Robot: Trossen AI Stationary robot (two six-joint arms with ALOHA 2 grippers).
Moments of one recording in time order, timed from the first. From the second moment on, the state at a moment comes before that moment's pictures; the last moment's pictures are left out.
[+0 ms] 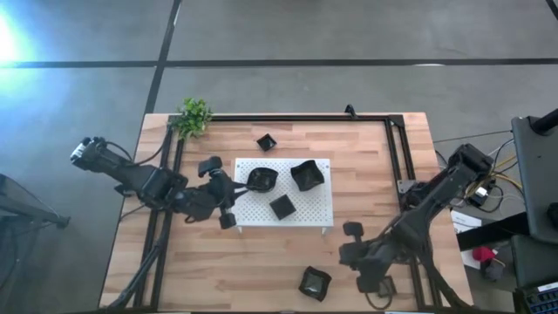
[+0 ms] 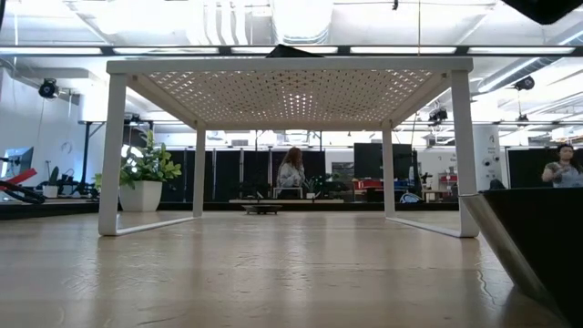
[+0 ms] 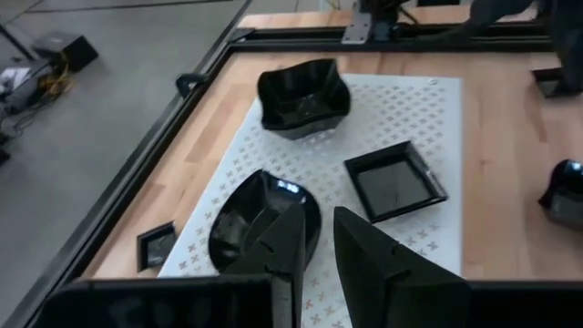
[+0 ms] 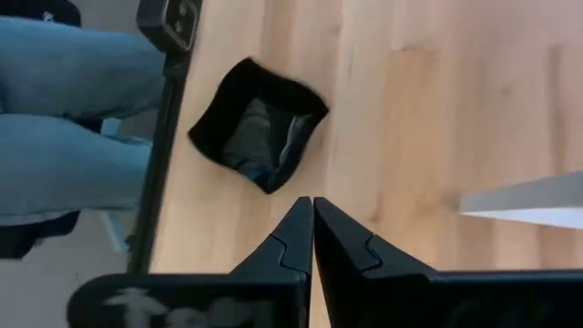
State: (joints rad) left arm -0.44 1.19 1.24 -0.73 -0.70 -0.34; right arm 0.75 1.49 1.14 -0.67 0.22 0.63
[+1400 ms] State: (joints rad) left arm -0.49 1.19 1.24 -0.62 -0.65 -0.26; right arm 0.73 1.86 1.26 -0.61 0.21 0.90
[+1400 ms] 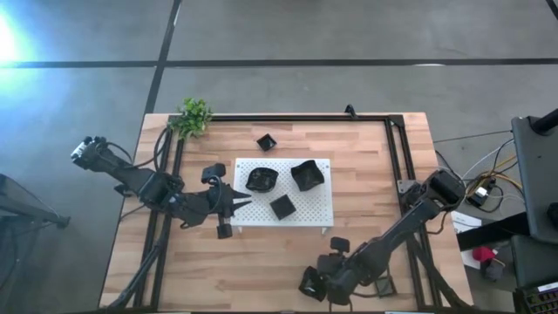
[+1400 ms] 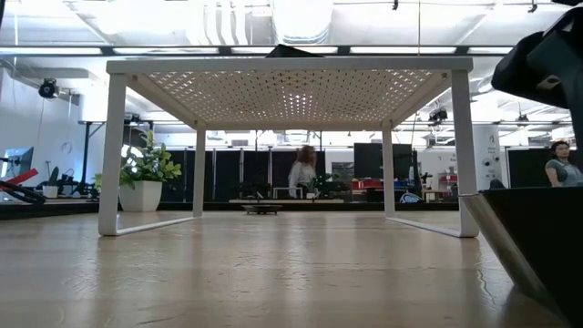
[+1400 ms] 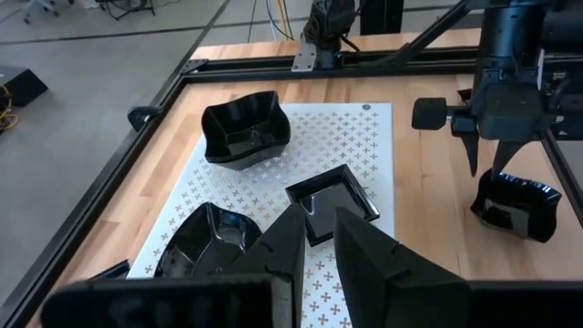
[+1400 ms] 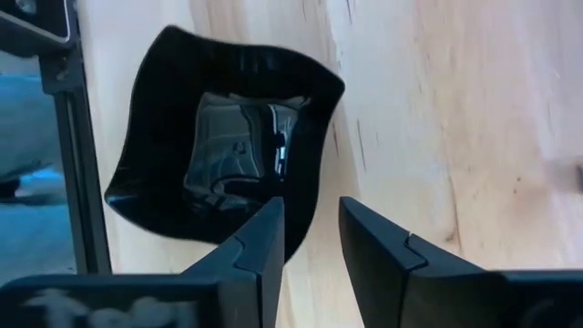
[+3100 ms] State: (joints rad) left arm -0.49 1.19 1.24 -0.62 -0.65 -0.26; right arm 0.72 1.72 1.25 -0.54 0.23 0.85
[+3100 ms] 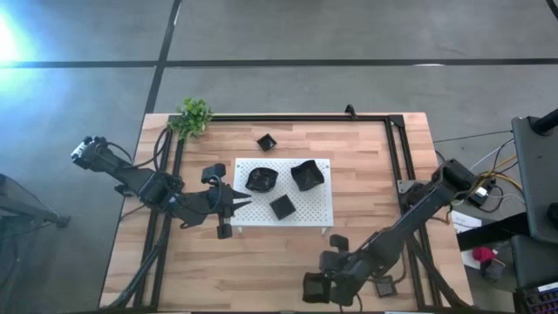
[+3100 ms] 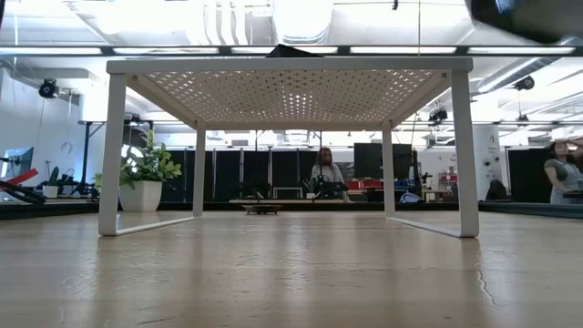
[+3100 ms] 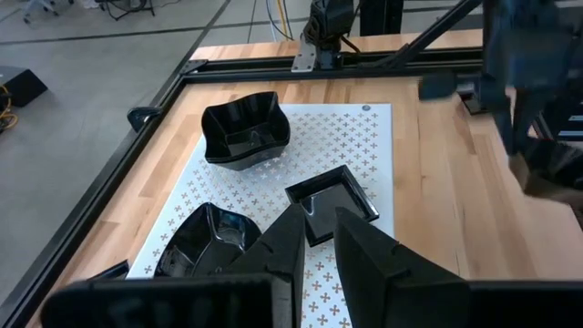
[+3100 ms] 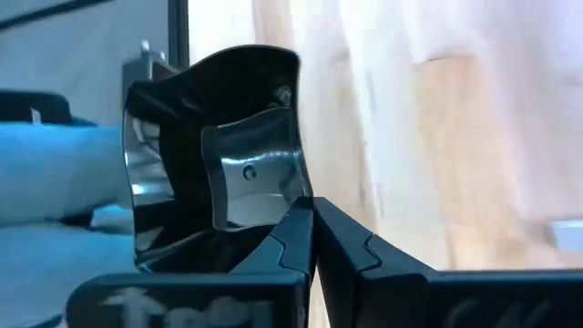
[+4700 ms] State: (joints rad) left arm -0.49 1.19 1.24 -0.59 -0.64 -0.29; right arm 0.11 1.44 1.40 -0.98 0.46 1.10
